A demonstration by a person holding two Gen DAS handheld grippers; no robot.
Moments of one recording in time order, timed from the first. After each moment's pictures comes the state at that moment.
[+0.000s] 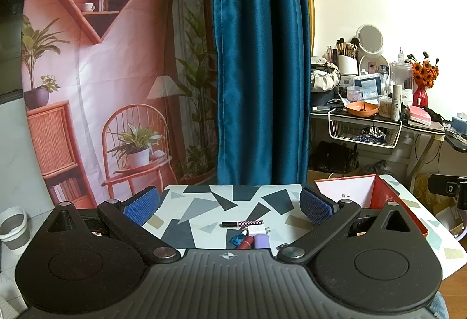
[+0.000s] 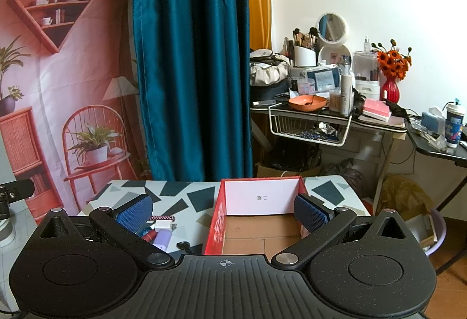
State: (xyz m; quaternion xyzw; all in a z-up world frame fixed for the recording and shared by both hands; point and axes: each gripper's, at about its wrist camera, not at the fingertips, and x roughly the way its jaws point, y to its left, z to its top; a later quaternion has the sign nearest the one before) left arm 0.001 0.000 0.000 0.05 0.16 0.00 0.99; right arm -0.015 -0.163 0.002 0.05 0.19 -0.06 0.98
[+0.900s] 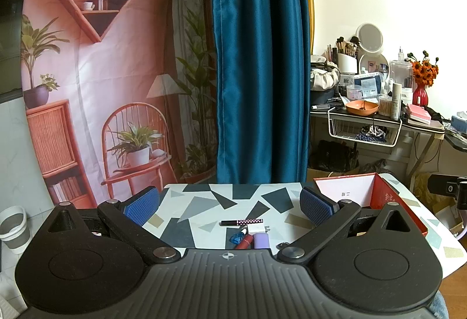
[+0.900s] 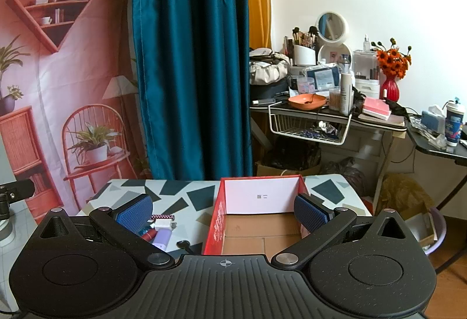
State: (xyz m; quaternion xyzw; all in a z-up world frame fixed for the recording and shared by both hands) left arm 0.001 0.001 -0.001 0.05 0.16 0.00 0.99; right arm -0.015 -0.164 -0.001 0.05 0.19 -0.06 0.98
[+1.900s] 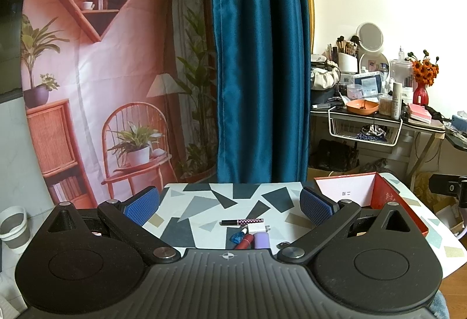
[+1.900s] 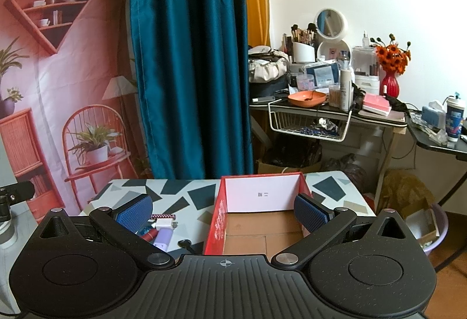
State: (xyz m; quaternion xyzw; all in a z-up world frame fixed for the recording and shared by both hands) left arm 0.001 0.002 0.000 0.05 0.16 0.00 0.99; right arm -0.014 -0.164 -0.005 0.06 0.20 -0.05 0.98
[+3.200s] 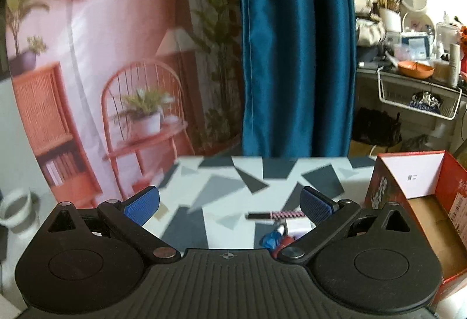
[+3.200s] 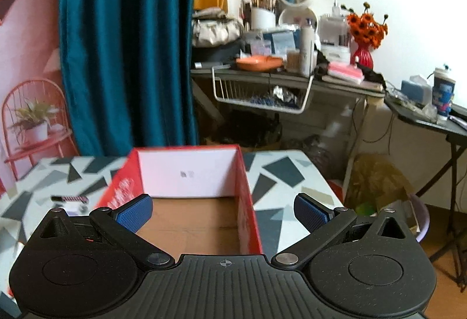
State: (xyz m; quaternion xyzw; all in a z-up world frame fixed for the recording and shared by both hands) left arm 0.176 0.029 -0.086 0.05 0.24 0.05 0.97; right arm 0.095 -0.291 -0.124 0.04 0.24 -0.13 0.96
